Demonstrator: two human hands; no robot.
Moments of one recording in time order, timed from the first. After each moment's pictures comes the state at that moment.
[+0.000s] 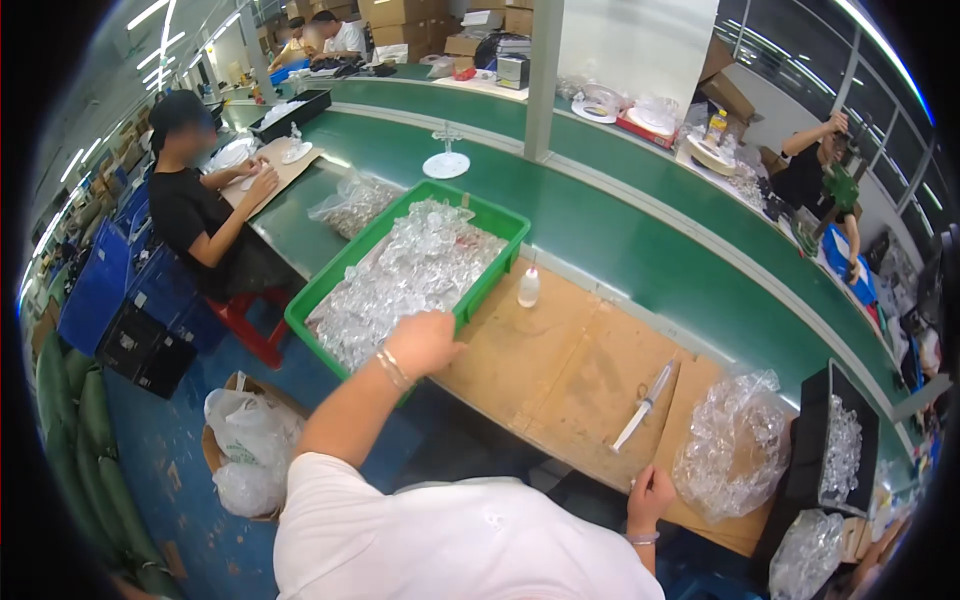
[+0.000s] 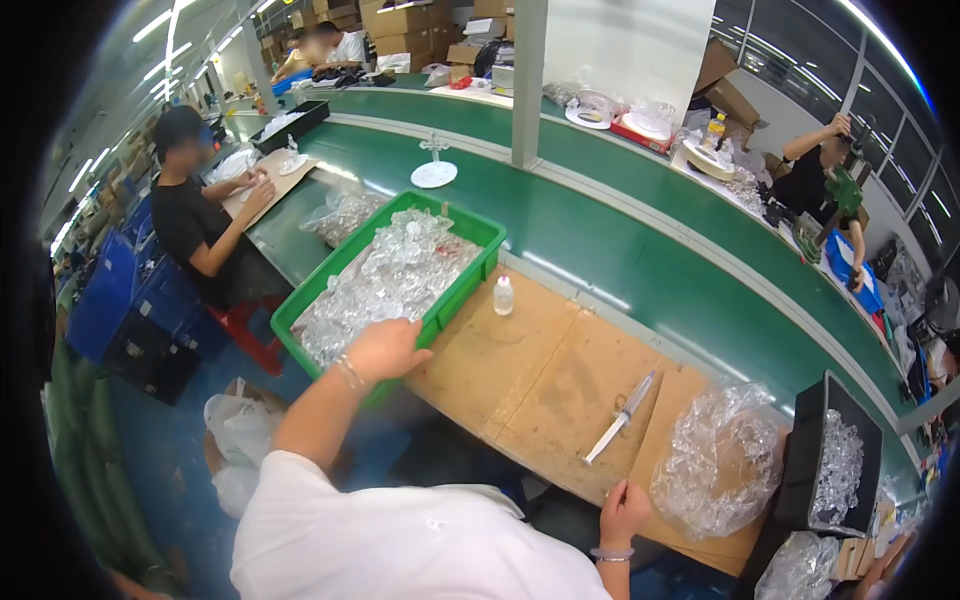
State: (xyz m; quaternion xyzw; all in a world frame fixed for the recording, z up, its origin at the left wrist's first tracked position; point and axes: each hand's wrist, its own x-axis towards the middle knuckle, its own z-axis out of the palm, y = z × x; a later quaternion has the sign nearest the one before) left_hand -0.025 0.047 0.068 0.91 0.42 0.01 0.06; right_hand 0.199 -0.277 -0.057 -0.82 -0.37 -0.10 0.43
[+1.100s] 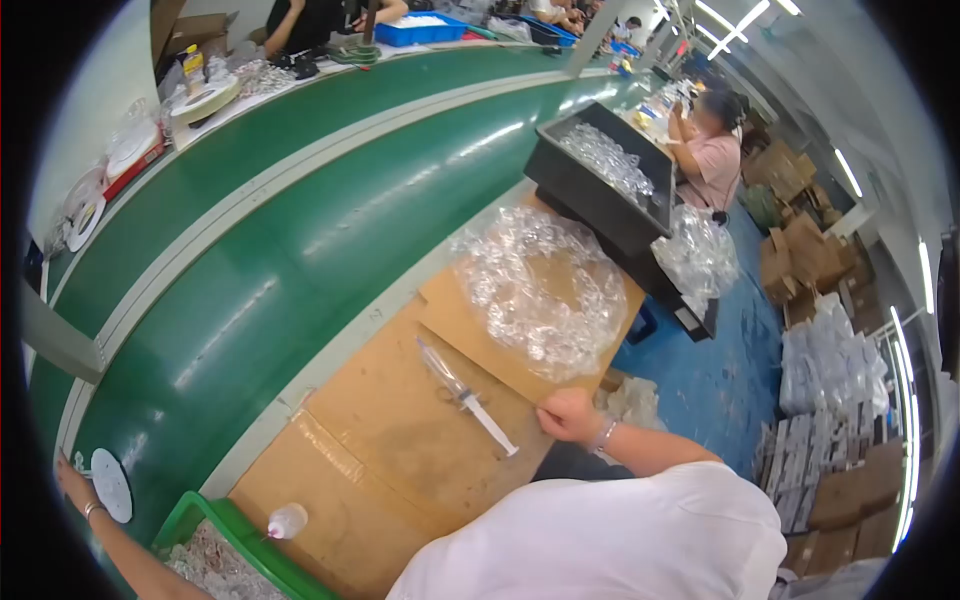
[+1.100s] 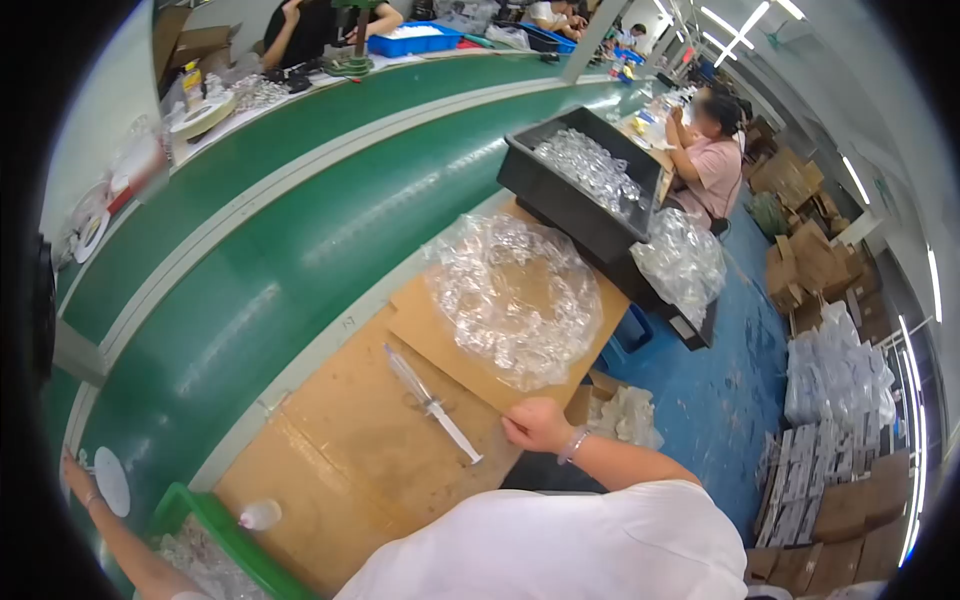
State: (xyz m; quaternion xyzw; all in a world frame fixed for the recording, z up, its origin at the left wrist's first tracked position) left_hand 0.155 0.671 -0.049 0.89 0.34 0.17 -0.25; right_hand 0.191 -0.264 -0.037 -0.93 -0.27 -0.10 0.24
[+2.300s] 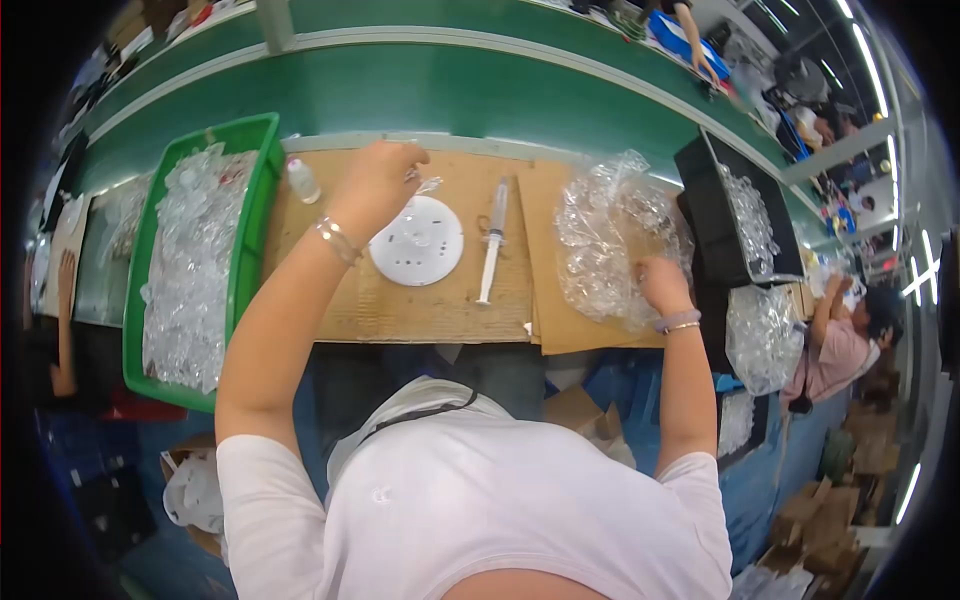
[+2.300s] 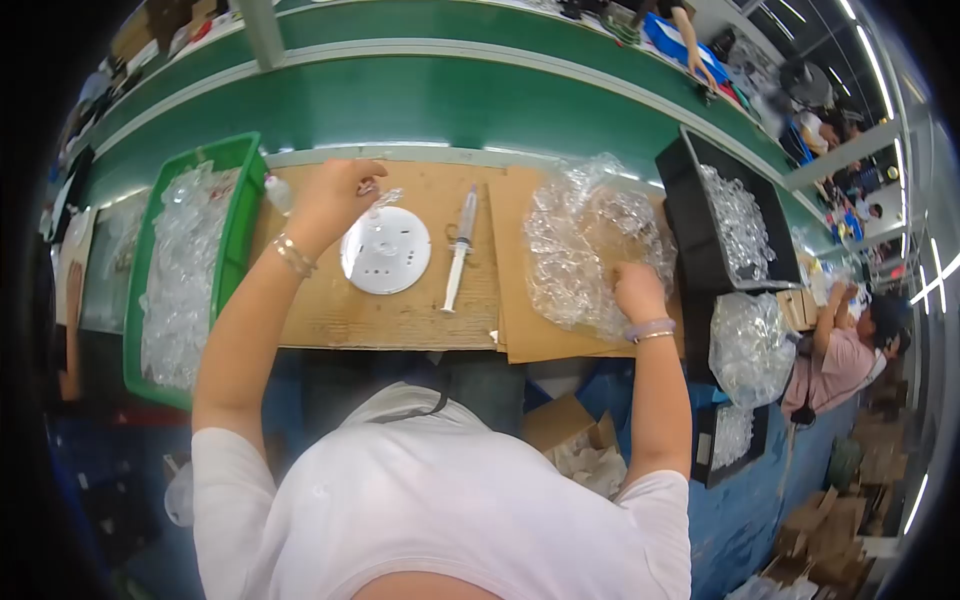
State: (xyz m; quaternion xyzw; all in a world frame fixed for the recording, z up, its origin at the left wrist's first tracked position) left_hand 0.161 0.013 0.060 0.95 0.11 0.18 0.22; right_hand 0.349 -0.365 0.007 -0.95 -0.30 0.02 0.02
